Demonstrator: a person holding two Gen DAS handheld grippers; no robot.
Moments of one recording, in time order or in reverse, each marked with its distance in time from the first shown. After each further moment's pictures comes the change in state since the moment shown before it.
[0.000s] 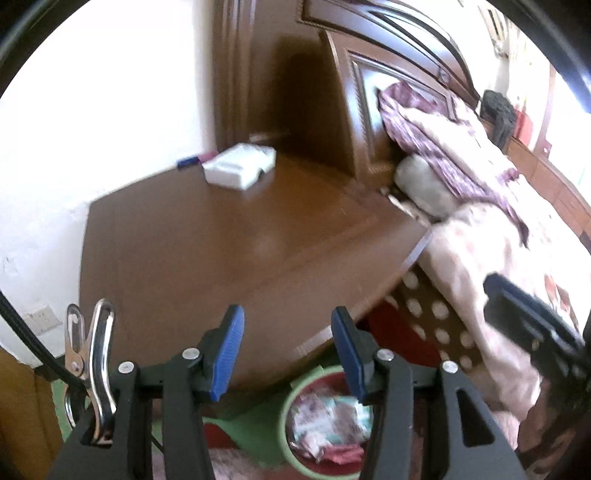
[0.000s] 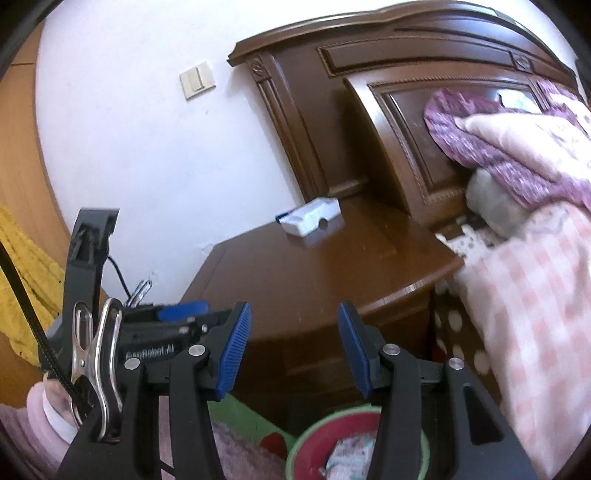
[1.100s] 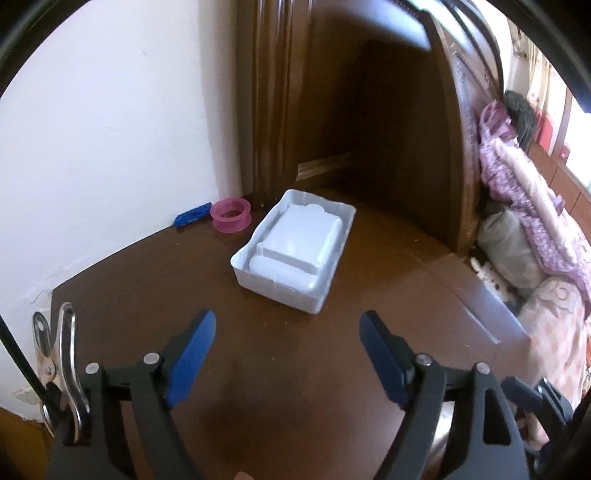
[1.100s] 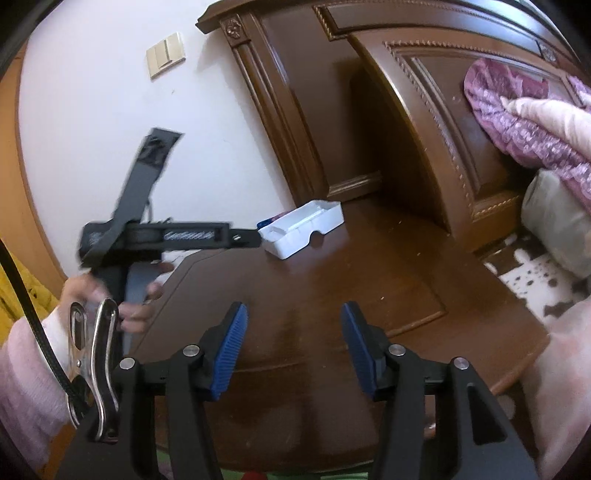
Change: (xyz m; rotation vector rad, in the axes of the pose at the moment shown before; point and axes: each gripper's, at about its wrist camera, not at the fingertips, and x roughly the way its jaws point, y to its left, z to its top) left arm 0.166 0.086 0.145 0.022 0.054 0.015; right arm 0.146 -0.036 0.033 -0.017 0.020 0.027
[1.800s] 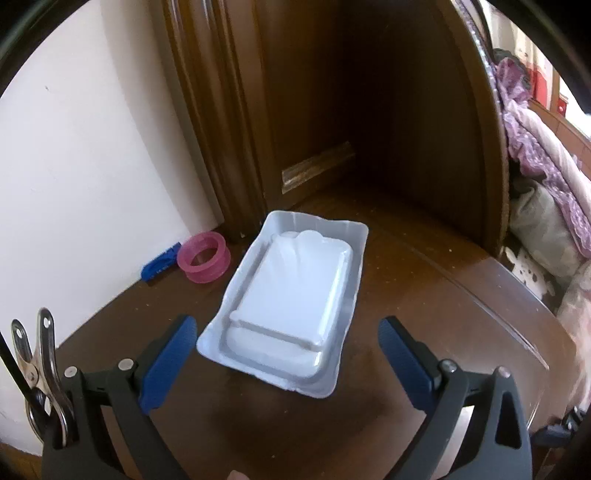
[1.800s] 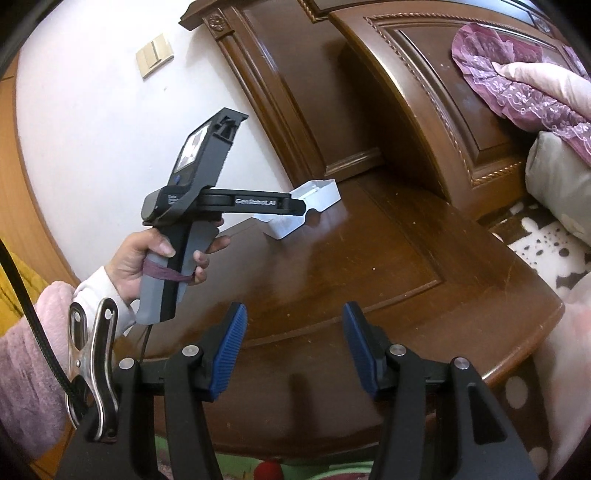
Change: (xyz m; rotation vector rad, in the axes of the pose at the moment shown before) left arm 0.064 -0.024 0.038 0.139 0.021 0.073; right arm 0.002 -0.019 -0.014 0.058 0.038 0.047
